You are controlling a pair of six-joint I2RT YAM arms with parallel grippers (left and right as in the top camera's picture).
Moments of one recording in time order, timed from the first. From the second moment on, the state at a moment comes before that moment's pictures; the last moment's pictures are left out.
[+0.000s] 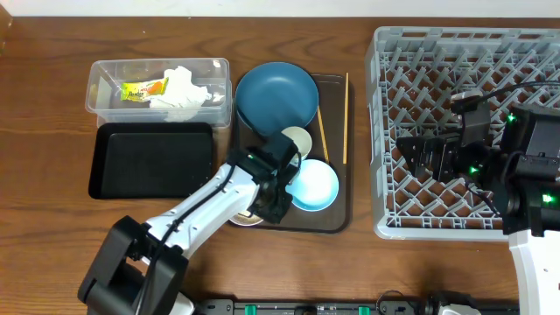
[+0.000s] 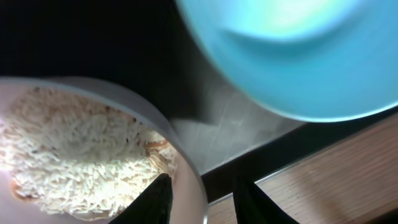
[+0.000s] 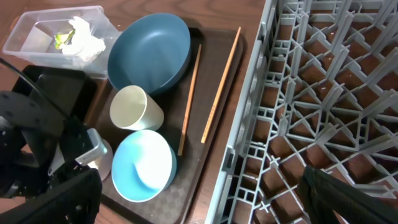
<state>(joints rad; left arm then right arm) -0.62 1.63 0.97 -0.86 0.13 -0.10 -0.09 1.08 1.12 -0.87 -0.52 -0.03</state>
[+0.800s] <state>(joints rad) -0.63 1.63 0.96 -0.82 0.05 -0.21 -0.09 1.08 1.12 -0.87 -0.52 -0.03</state>
